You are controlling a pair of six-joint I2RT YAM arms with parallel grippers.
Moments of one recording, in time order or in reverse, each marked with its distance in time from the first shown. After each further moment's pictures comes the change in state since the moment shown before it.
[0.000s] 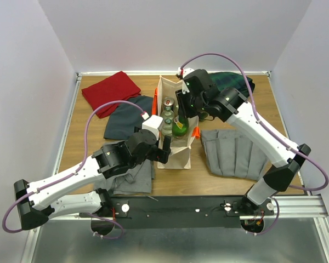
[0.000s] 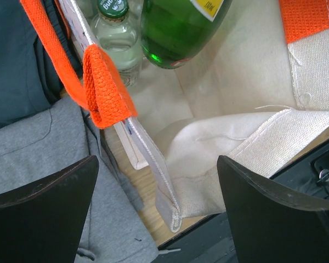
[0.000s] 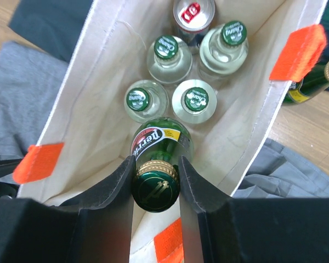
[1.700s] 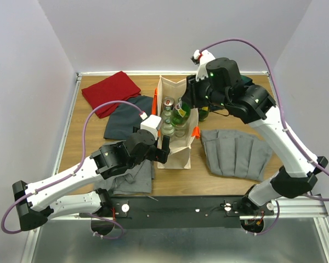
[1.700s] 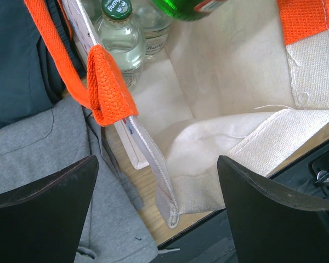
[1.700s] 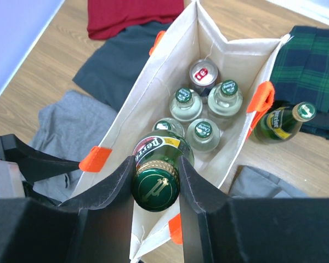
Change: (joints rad) left arm 0.000 -0.018 0.000 -0.007 -0.008 -0.007; right arm 0.000 -0.093 0.158 0.008 -0.030 -0.016
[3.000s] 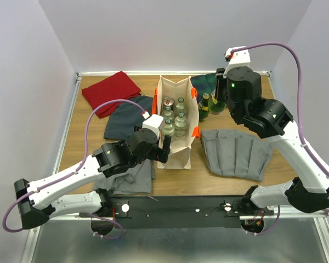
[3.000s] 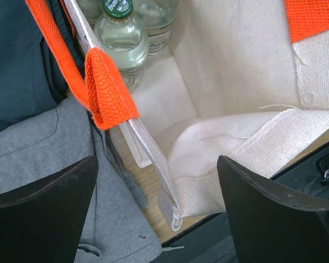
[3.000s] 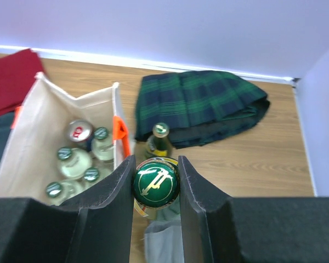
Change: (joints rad) left arm 0.000 0.030 0.029 -0.026 -0.003 0.013; right arm 0.002 -0.217 -0.214 0.205 0.566 -0.093
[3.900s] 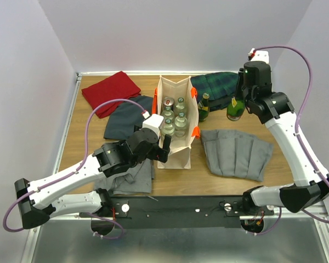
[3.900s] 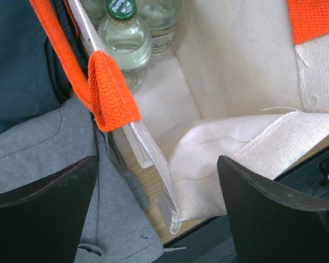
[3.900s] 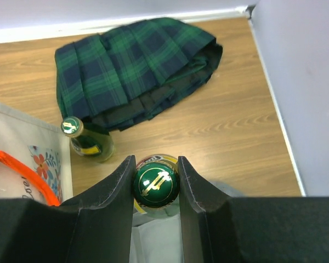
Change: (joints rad) left arm 0.000 0.008 0.007 -0.007 -0.010 0.003; right arm -0.420 0.020 -0.173 0.013 -0.163 0.045
